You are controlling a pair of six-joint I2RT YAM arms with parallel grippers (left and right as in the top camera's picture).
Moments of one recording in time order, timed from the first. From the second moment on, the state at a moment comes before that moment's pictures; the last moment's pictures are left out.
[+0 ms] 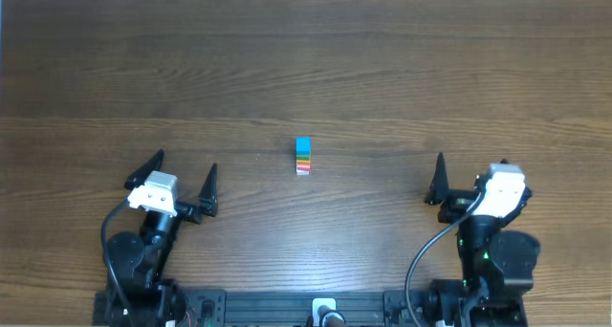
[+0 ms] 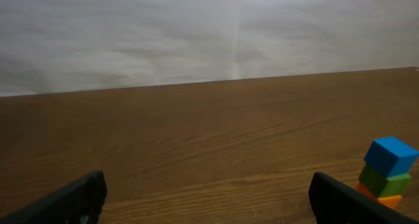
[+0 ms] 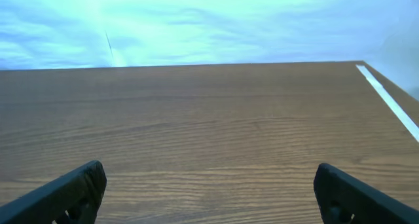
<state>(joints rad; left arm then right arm) -0.01 0.01 0.01 -0.06 0.24 -0.02 -0.03 0.13 0.37 -0.41 0.06 0.00</state>
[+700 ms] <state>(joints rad) -0.01 0.01 0.01 -0.06 0.24 -0.02 -0.03 0.02 0.11 -0.25 -0.09 -0.08</state>
